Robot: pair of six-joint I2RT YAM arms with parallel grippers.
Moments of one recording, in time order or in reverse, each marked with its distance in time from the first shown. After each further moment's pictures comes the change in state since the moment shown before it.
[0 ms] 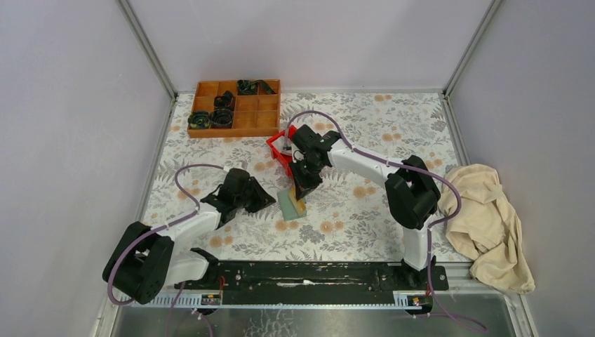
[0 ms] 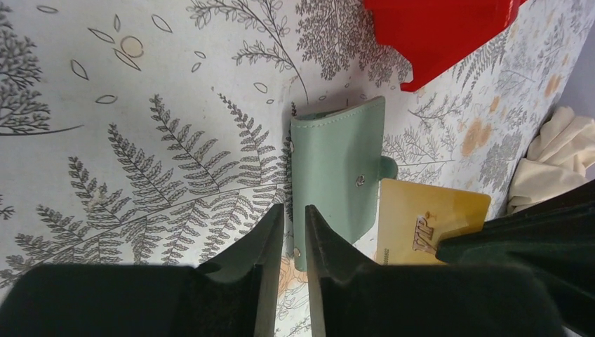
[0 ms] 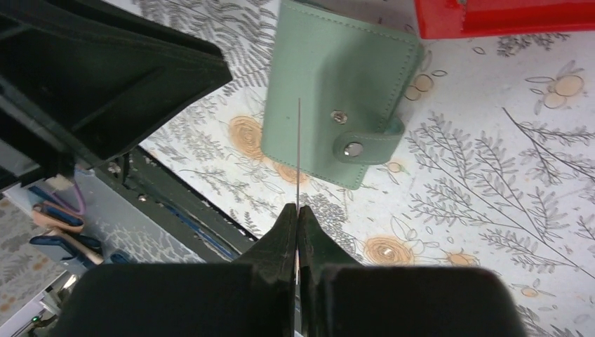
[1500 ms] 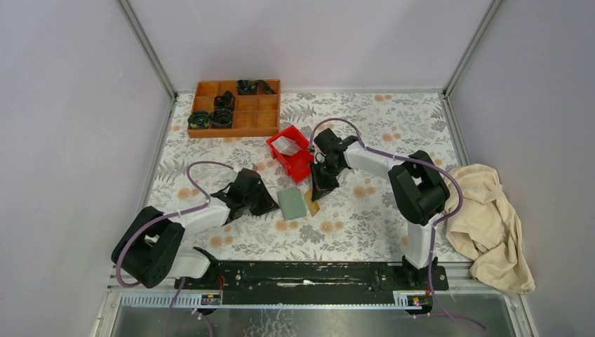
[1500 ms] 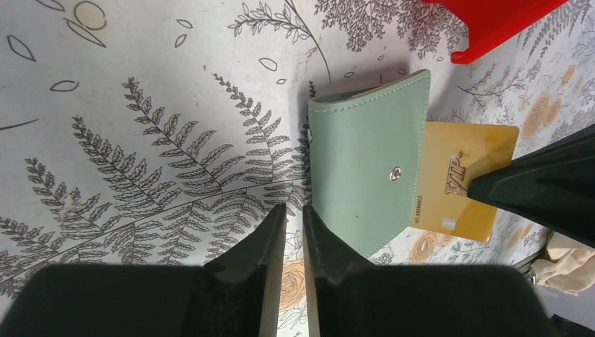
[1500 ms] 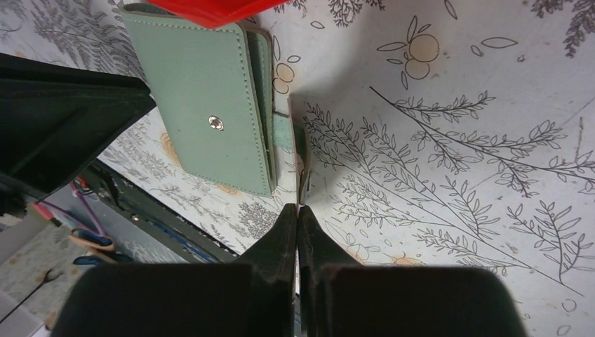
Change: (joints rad) left arm -0.079 0.123 0.049 -0.033 -0.033 0.043; right arm -0.145 -0.009 -0.205 0.116 -0.040 0.042
